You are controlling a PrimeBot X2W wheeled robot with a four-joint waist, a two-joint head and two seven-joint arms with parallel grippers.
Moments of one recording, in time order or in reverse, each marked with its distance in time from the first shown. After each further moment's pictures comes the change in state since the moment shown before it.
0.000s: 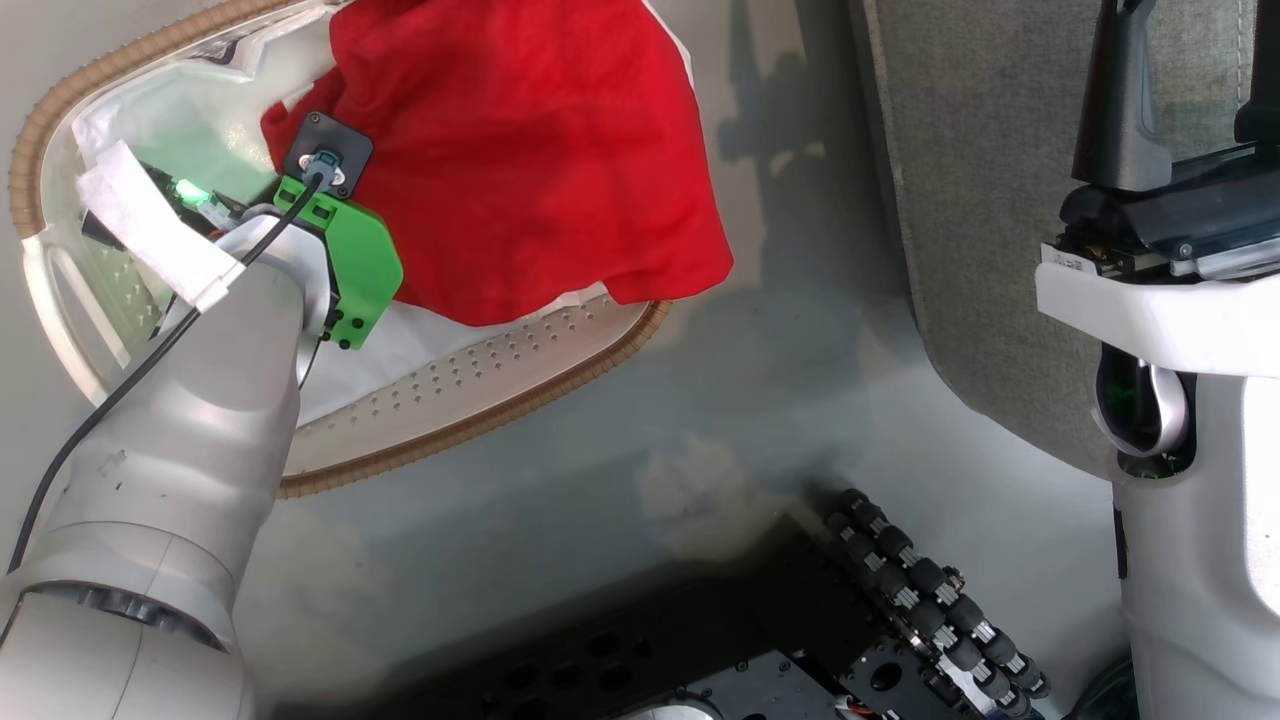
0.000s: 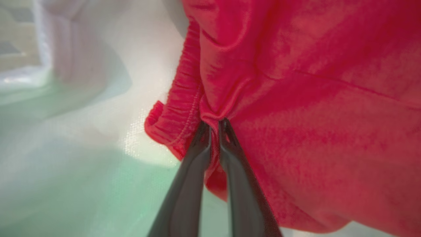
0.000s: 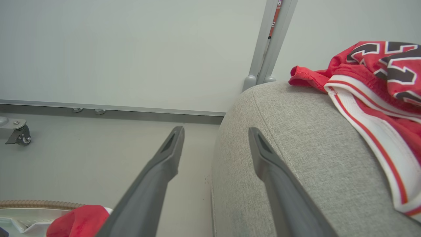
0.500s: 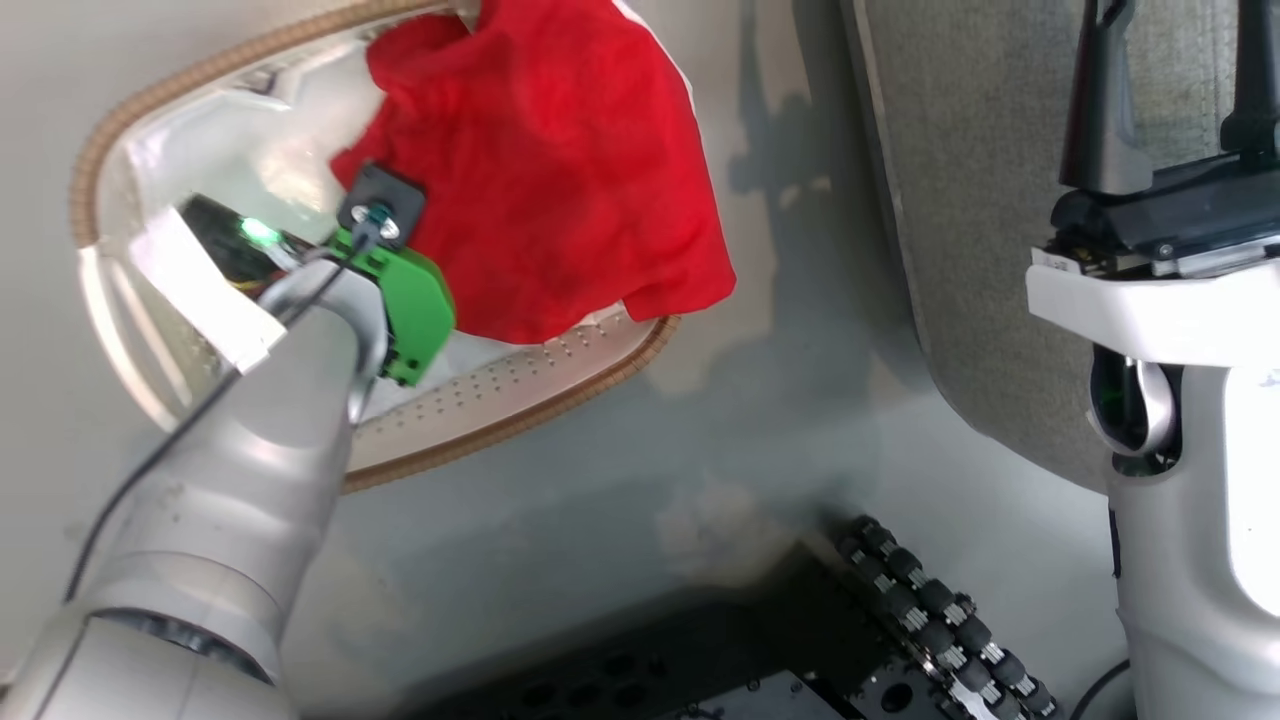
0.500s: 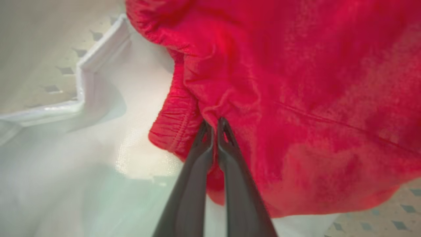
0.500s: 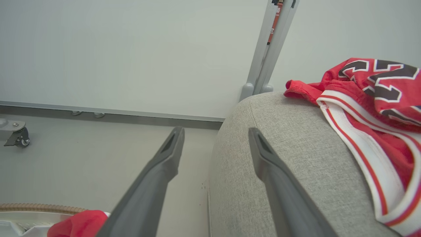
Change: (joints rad) left arm 0.058 -0.049 -0.023 -0.004 -0.038 -0.029 -0.123; right arm 0.007 0.000 -0.008 0.044 -0.040 0.000 0.000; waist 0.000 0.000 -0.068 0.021
